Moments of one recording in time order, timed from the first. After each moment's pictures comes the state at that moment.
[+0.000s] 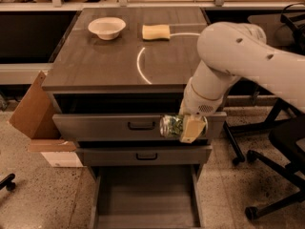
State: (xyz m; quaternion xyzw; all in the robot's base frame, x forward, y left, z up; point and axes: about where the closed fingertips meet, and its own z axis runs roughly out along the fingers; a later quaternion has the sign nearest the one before) arm 0.503 -0.104 0.768 -0.70 0.71 0.06 0.10
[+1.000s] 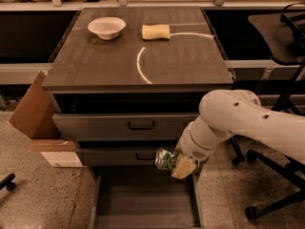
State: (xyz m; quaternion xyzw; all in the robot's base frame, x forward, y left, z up) arm 0.454 -0.089 0.662 -0.63 0.76 0.10 0.14
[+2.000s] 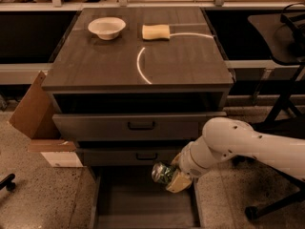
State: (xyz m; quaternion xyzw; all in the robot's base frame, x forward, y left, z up) arm 0.443 -0.076 0.583 -0.61 0.76 0.17 0.17
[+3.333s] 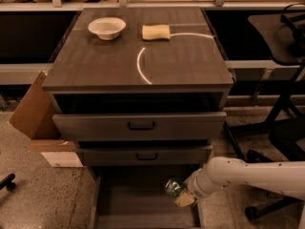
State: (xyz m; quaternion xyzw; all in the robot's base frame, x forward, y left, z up) arm 0.452 -0.131 0.408 -0.49 0.84 0.16 0.16
